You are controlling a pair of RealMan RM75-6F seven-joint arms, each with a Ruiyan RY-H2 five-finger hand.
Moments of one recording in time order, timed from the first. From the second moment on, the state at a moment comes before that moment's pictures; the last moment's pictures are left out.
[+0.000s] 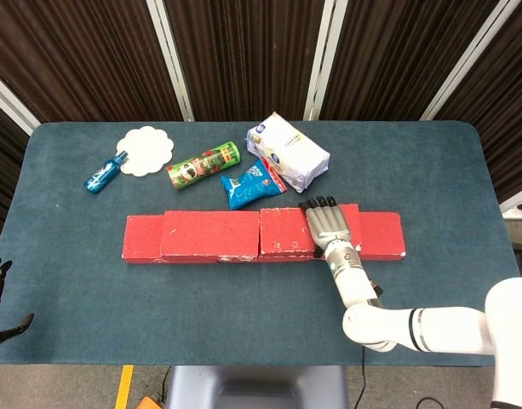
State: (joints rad) left arm -0.04 -1.08 -0.07 -1.70 1.31 1.46 0.15; right arm 1.15 -1.37 0.19 -1.76 -0.14 1.06 -0.79
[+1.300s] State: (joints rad) left arm -0.05 -1.10 -0.07 -1.68 1.32 1.46 0.16; right arm 0.79 -1.09 0.12 -2.11 -0.89 1.29 -0.46
